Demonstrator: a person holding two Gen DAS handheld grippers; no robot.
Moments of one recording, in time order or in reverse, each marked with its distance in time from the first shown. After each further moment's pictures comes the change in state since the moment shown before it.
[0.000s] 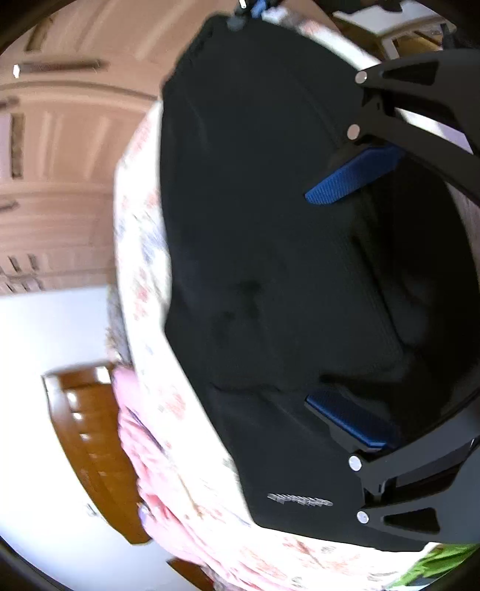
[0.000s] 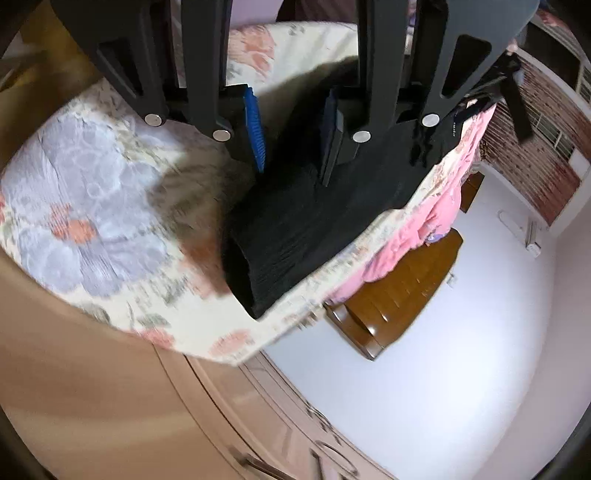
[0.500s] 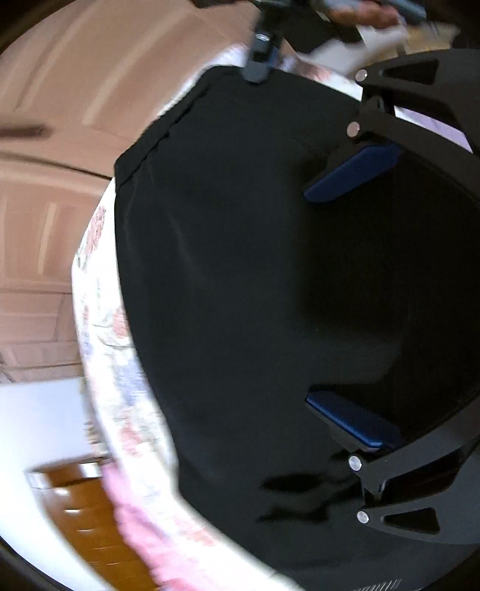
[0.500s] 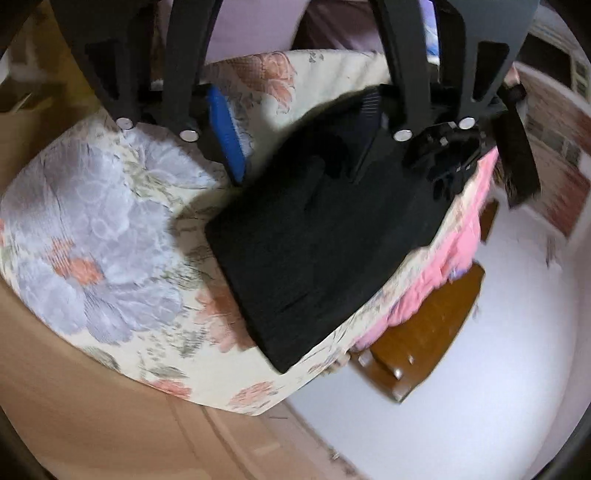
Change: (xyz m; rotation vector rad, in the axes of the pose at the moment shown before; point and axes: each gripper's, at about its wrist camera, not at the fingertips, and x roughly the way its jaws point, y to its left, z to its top) left arm 0.069 -0.090 0.029 0.117 0.171 -0.284; right arm 0.027 -0.005 0.004 0.017 0.234 -0.113
